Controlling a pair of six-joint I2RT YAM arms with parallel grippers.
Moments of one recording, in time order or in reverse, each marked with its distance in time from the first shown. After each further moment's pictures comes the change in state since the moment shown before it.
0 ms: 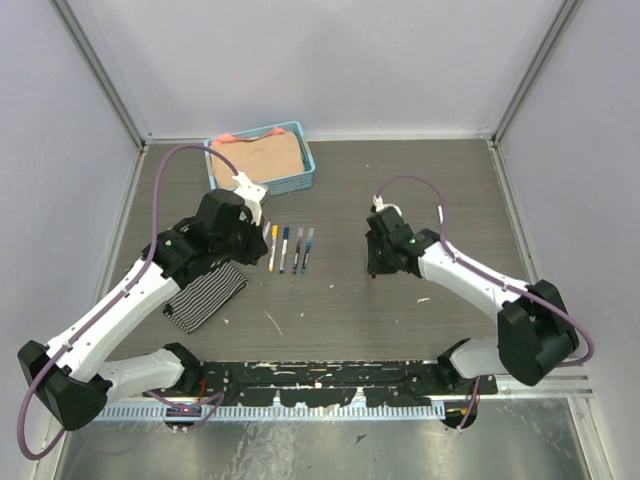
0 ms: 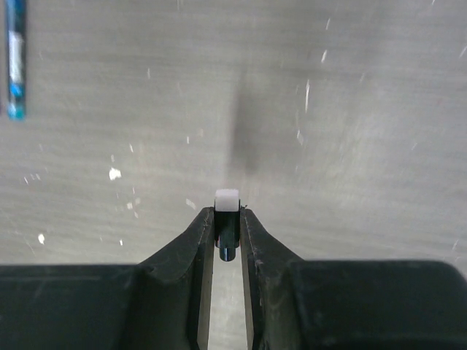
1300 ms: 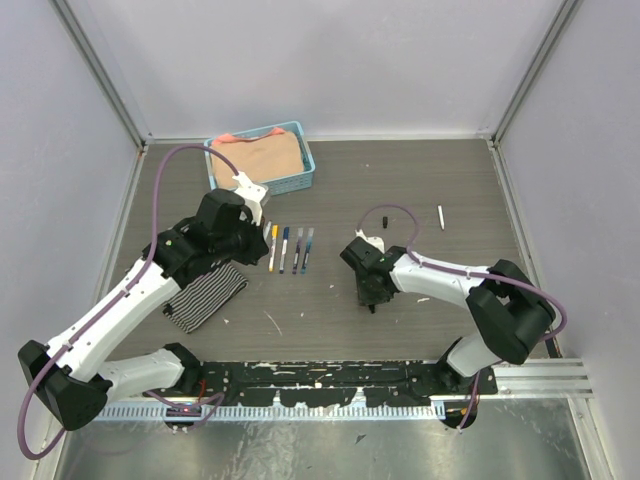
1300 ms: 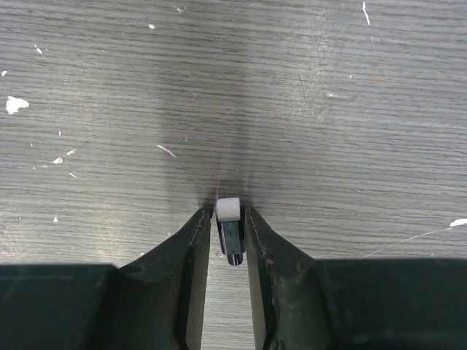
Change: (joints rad) left arm 0.000 -0.001 0.000 0.006 0.008 -0.003; right arm 0.225 0.118 -0.113 -0.074 0.106 0.187
